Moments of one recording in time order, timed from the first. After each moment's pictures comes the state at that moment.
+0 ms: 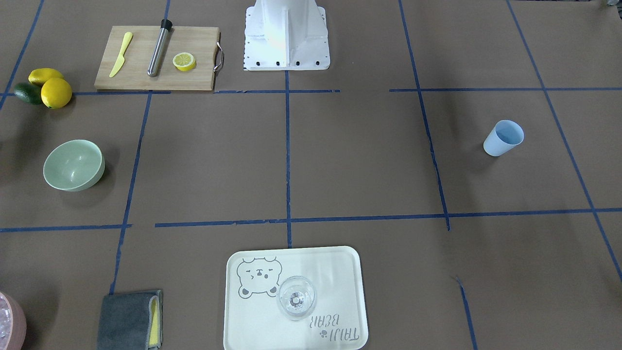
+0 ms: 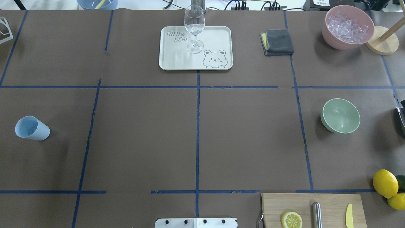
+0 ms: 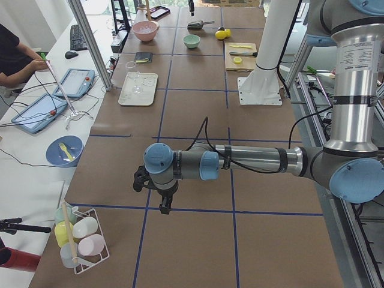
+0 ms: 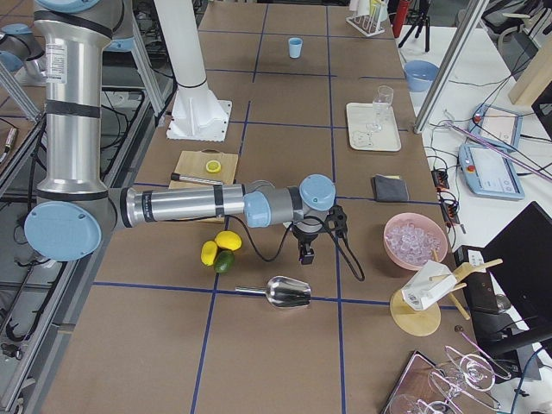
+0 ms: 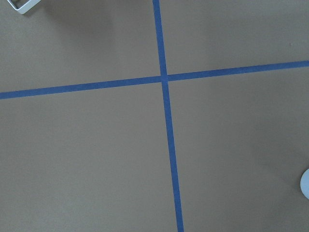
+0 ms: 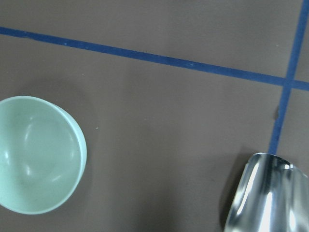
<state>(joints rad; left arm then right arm) -1.57 -1.53 -1.64 -1.53 -2.40 0.12 1.33 -1.64 1.73 -1.46 2.42 0.11</state>
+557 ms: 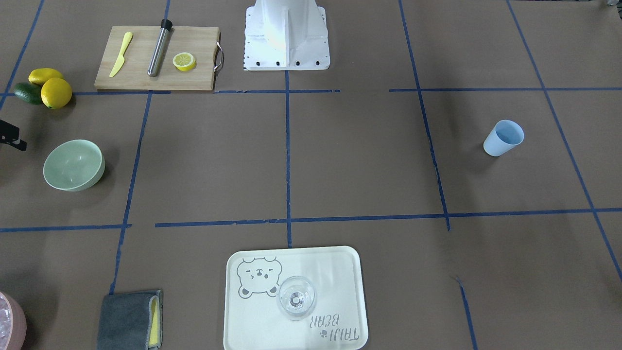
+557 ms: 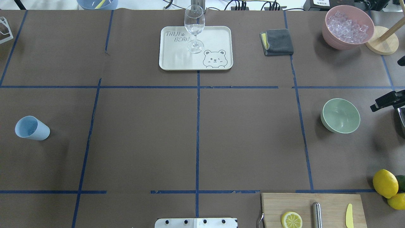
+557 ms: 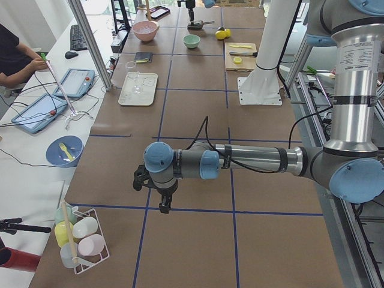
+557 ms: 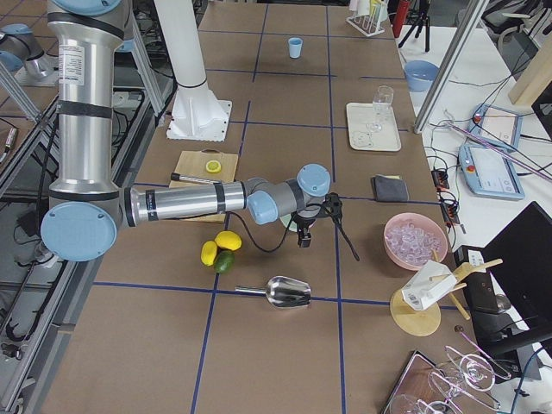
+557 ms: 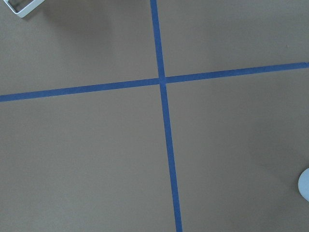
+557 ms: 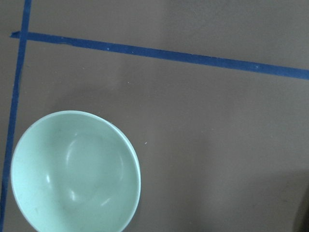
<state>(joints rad) -1.58 -1.53 -1.65 -1.53 -2.40 0.12 1.19 -1.64 1.72 -1.26 2.41 0.39</state>
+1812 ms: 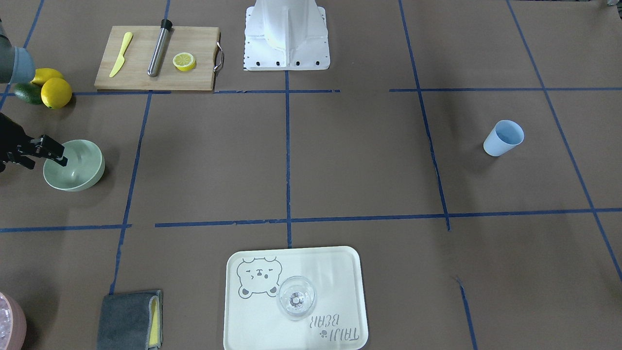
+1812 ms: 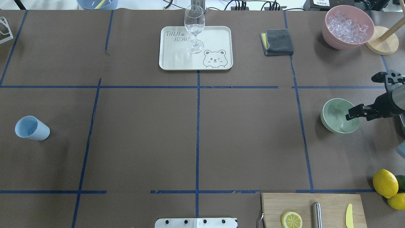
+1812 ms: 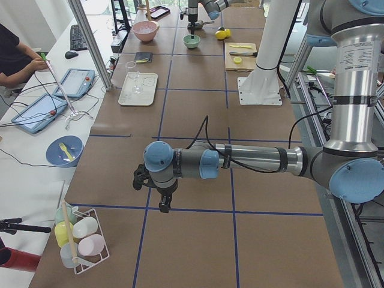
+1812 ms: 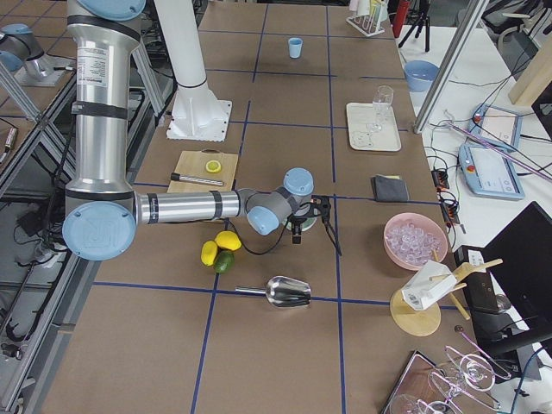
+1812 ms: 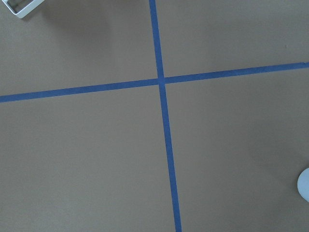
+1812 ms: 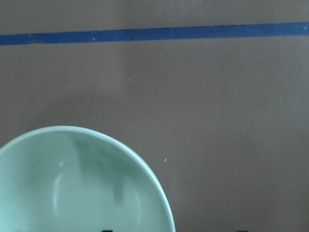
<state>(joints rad) -1.57 -1.54 -1.65 -1.53 -2.40 0.12 1.01 -1.65 1.62 -0.94 2.26 0.81</state>
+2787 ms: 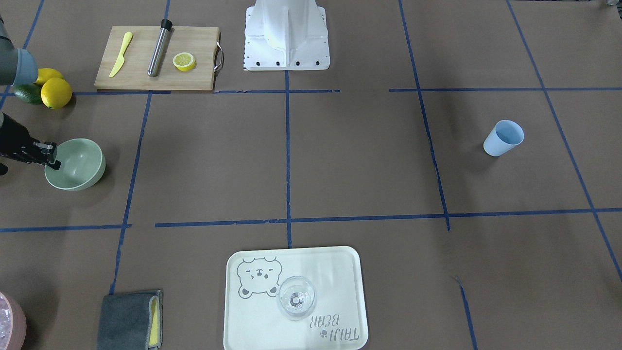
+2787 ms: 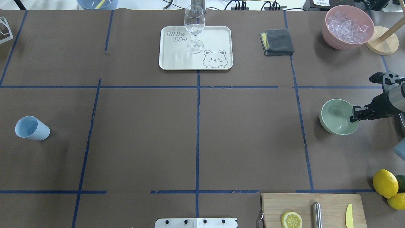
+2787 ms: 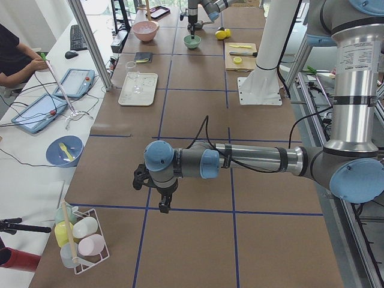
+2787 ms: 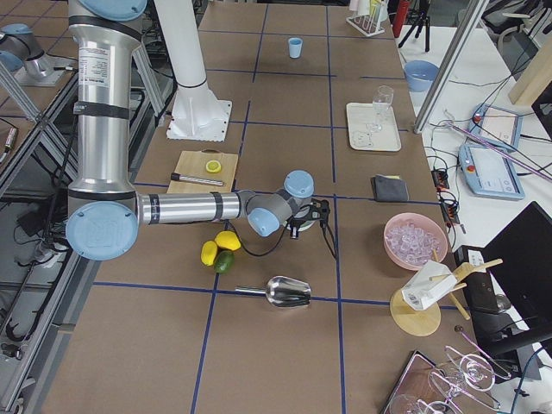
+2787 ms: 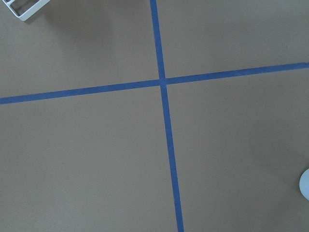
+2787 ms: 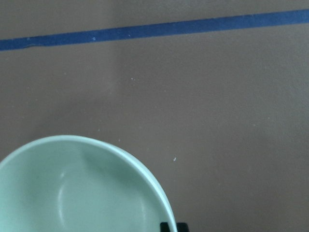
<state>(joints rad) -1.58 -1.53 -1.66 -1.53 -2.39 0.12 1.00 -1.64 1.63 -0.94 2.27 0.87</state>
